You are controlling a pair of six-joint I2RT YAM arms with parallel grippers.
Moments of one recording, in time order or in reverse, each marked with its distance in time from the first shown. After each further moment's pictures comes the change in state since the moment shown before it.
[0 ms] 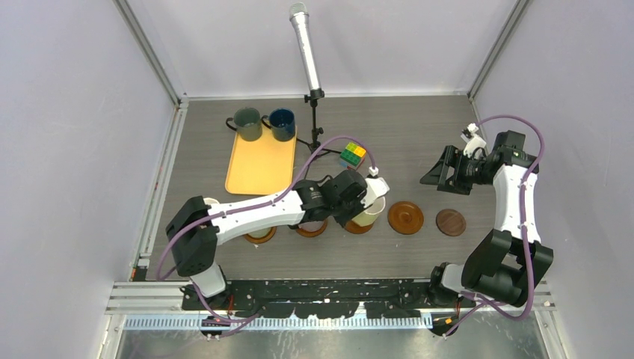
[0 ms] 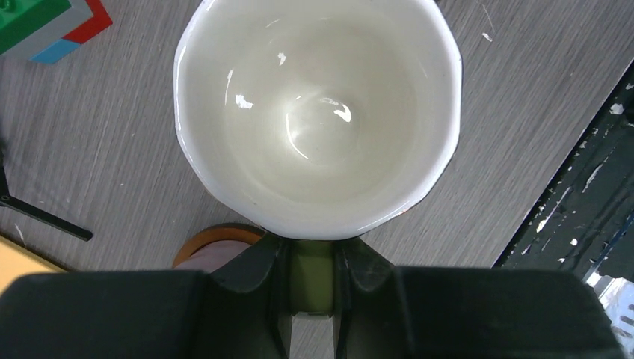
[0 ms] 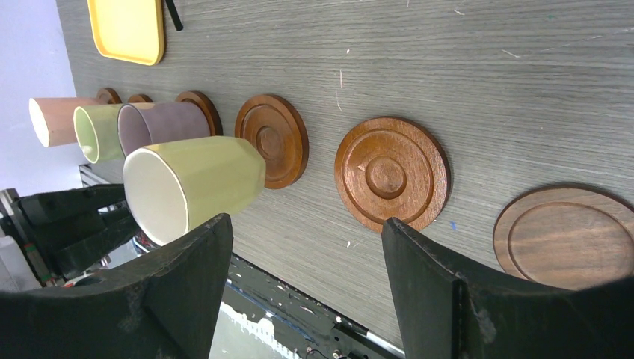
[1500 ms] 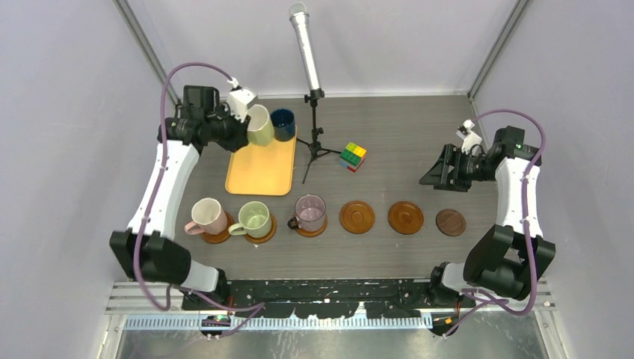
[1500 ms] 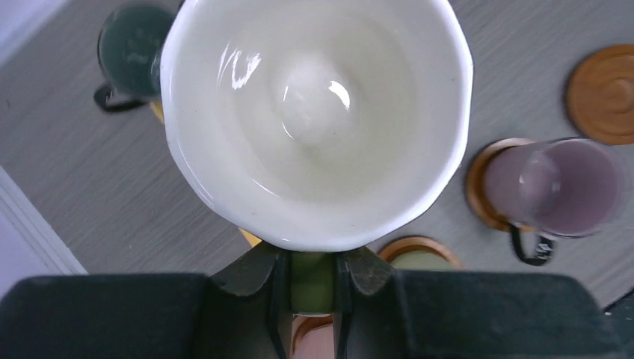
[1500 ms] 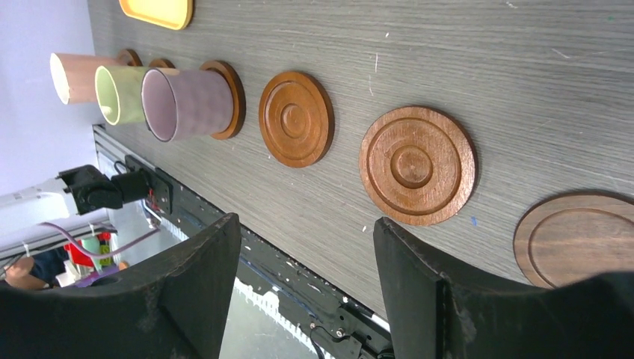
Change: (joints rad) left arm 1.020 -0.189 0.216 -0.379 0.442 0.415; right arm 0.025 0.042 0.080 -0.137 -0.058 -0.114
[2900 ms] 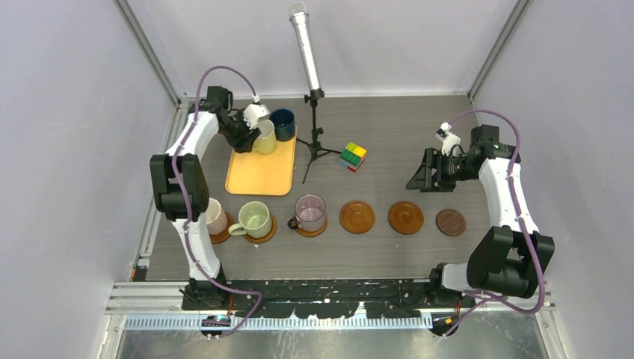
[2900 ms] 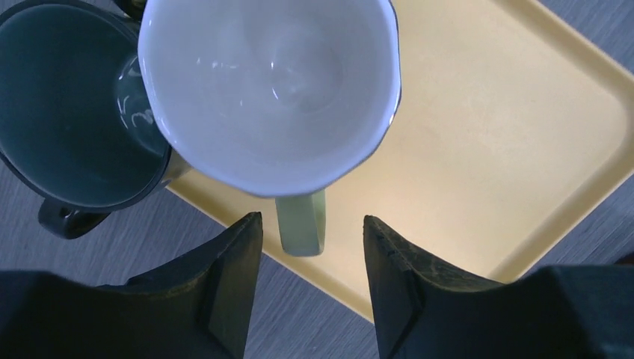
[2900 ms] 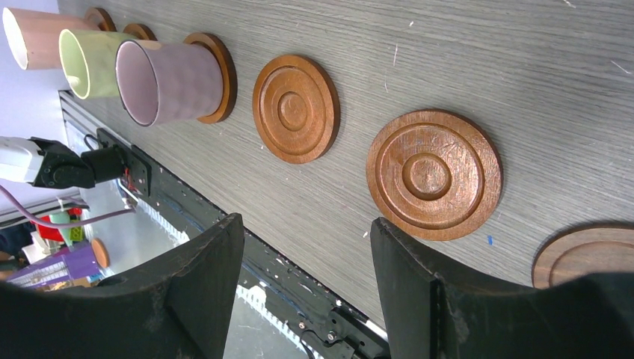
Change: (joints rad) left arm 0.079 0.529 0.179 0.050 0.088 0.505; right arm 0.152 -0.003 -0.056 0.098 0.067 0.065
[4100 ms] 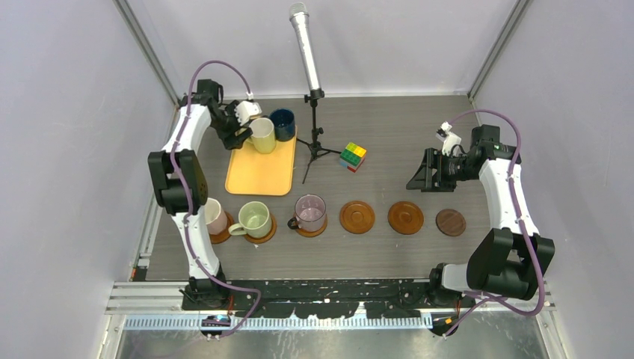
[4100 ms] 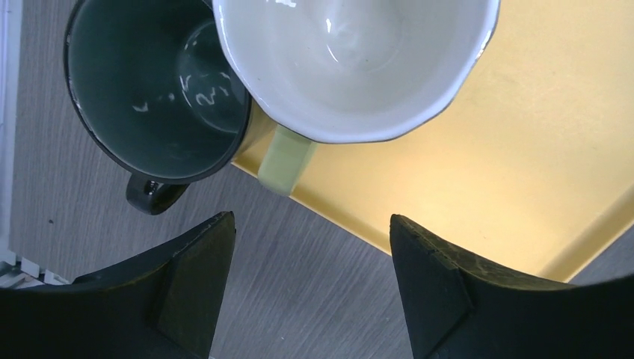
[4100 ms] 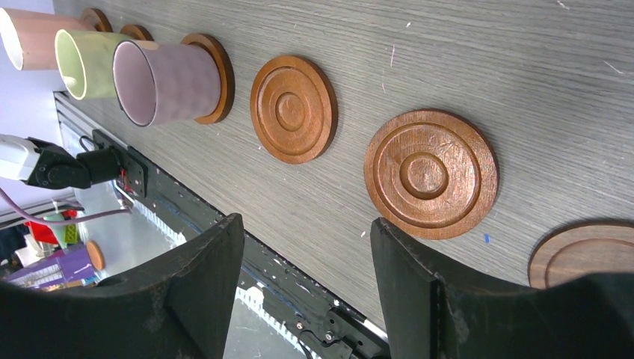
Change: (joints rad) left arm 0.050 0.087 0.164 -0.099 -0.031 0.167; right arm 0.000 -0.010 0.000 0.000 0.008 0.000
